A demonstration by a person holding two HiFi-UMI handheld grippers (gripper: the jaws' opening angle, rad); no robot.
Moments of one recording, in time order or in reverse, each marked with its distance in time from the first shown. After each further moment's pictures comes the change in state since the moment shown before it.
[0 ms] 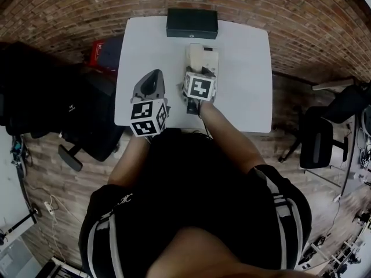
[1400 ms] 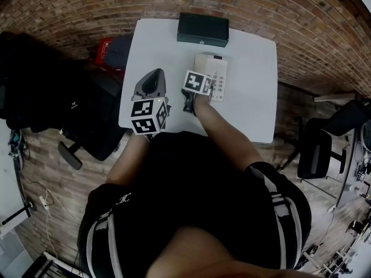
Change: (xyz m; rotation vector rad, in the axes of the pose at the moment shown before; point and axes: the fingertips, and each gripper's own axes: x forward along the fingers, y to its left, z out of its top) left arm 0.010 0.039 0.013 -0.029 -0.005 0.029; right arm 0.070 0.008 -0.037 0.033 0.194 -0.153
